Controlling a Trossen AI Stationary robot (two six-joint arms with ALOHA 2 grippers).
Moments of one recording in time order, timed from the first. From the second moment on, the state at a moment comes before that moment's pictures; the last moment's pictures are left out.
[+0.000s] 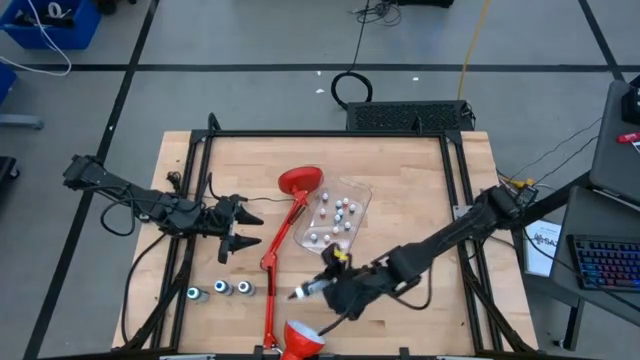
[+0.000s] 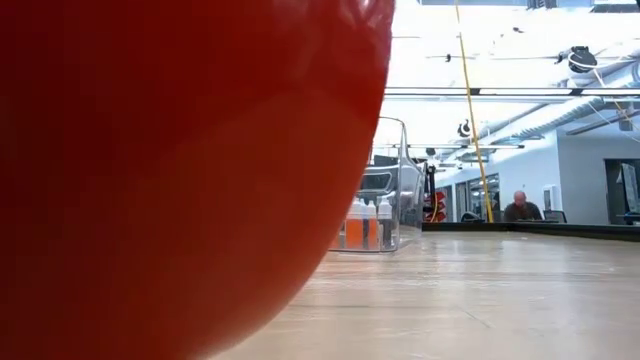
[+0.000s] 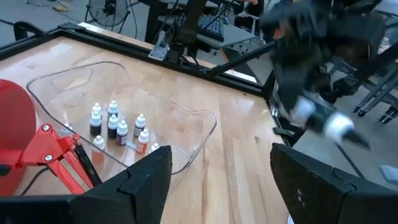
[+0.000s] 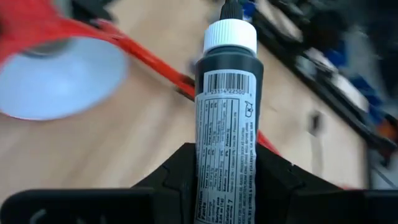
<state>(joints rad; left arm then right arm) -0.39 0.68 0.45 0.01 -0.29 -0.42 0.51 1.84 1.57 -0.48 0.41 -0.30</state>
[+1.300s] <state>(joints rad) -0.40 1.21 0.77 0.11 -0.57 0.25 0.34 1.74 1.44 -0.41 0.62 -0.21</state>
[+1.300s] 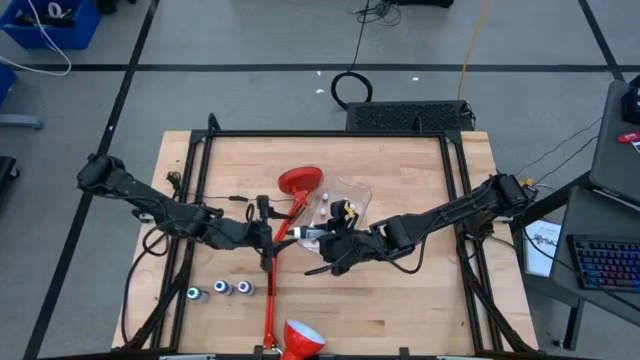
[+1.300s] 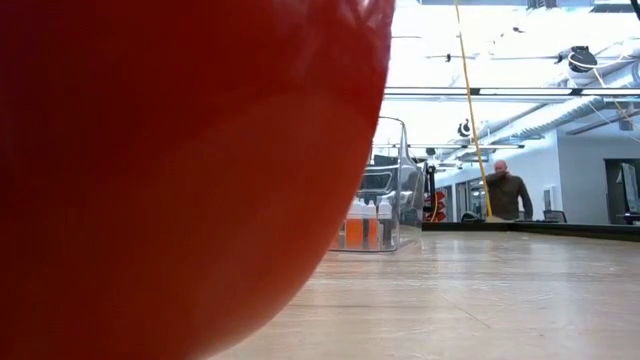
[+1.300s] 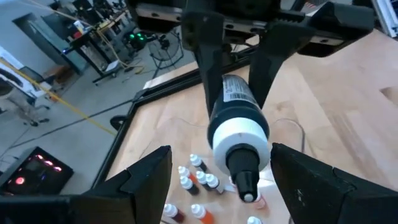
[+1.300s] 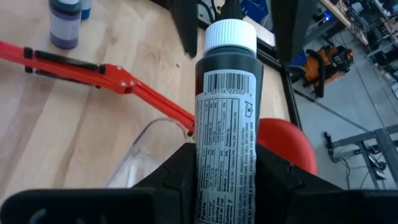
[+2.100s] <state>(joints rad) -0.39 1.21 0.77 0.12 -0.45 0.27 0.33 1.74 1.44 -0.37 0.57 -0.24</state>
